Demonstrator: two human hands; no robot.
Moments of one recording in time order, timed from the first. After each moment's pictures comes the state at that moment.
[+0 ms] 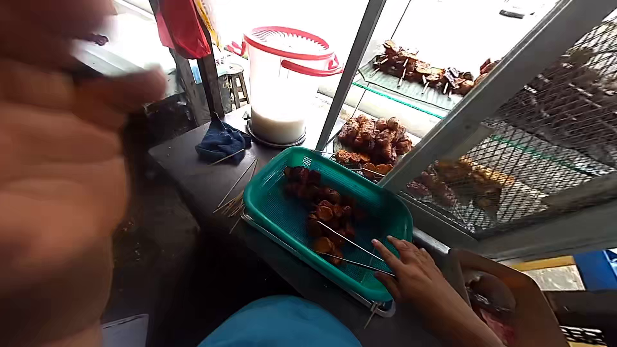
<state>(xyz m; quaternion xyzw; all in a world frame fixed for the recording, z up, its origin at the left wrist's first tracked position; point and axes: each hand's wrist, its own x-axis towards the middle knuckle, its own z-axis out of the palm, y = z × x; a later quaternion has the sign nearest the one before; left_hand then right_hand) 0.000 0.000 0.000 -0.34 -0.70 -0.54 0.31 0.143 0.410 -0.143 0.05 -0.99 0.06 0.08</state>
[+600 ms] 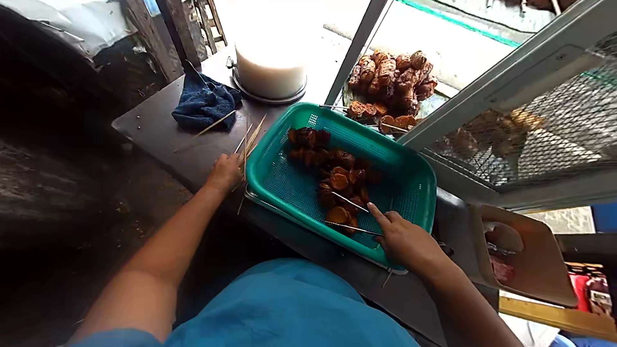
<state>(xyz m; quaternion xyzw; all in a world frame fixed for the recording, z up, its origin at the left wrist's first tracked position) -0.189 0.058 -0.261 -0.12 -0.97 -0.18 -0.12 0.085 0.377 -0.171 -0.14 -0.96 0.01 -0.24</state>
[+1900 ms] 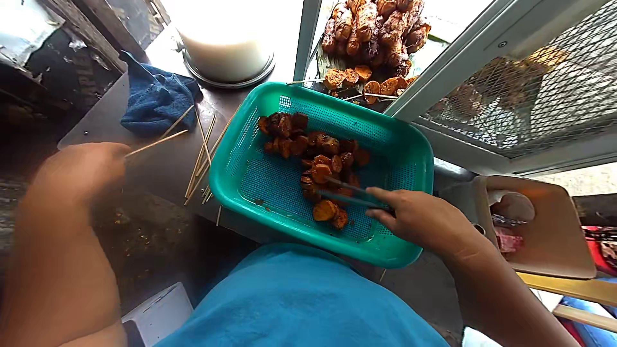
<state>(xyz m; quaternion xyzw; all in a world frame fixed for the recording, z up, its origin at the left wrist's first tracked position) -0.239 -0.044 -0.152 -0.14 -0.99 0.00 -0.09 0.066 0.417 -0.148 -0.12 -0.97 0.09 -0.21</state>
